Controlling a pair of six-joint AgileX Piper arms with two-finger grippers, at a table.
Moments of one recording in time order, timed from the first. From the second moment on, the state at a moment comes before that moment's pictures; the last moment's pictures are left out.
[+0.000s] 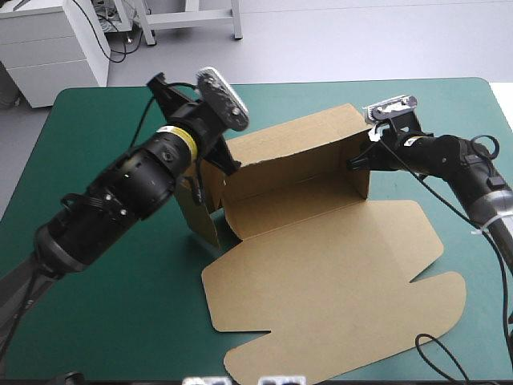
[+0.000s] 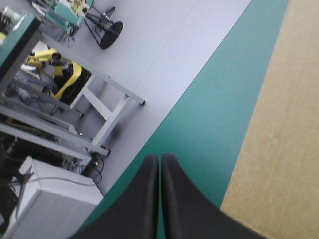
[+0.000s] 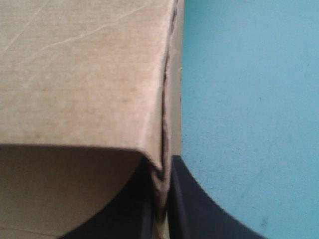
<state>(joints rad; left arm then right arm) -0.83 1.40 -1.57 0.71 0.78 0.02 0.14 1.47 -1.23 0.44 0.58 -0.57</state>
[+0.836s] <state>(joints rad) 0.18 1.33 -1.52 -0.22 0.86 0.38 0.20 1.66 -1.81 0.24 1.25 0.01</state>
